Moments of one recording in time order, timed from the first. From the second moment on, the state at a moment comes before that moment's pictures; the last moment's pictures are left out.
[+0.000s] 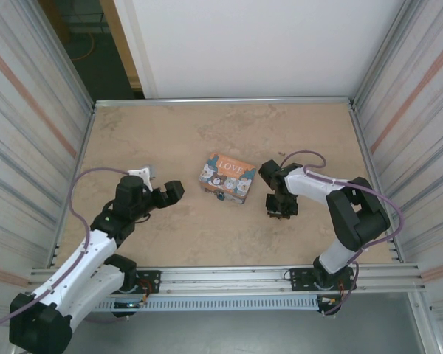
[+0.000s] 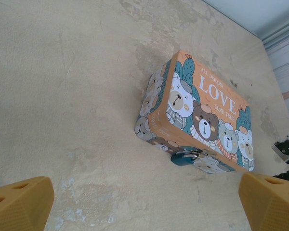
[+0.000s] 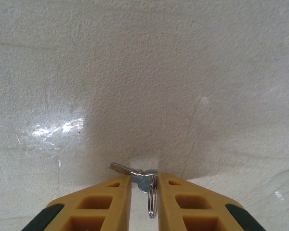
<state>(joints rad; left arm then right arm) -0.39 0.77 0.48 -0.26 0.14 -0.61 0.53 1.64 0.91 -0.90 0.04 0.70</state>
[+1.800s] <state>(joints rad) -0.50 1.01 0.54 0.16 0.43 -1.80 0.69 1.29 1.15 -0.52 -0.16 0.68</state>
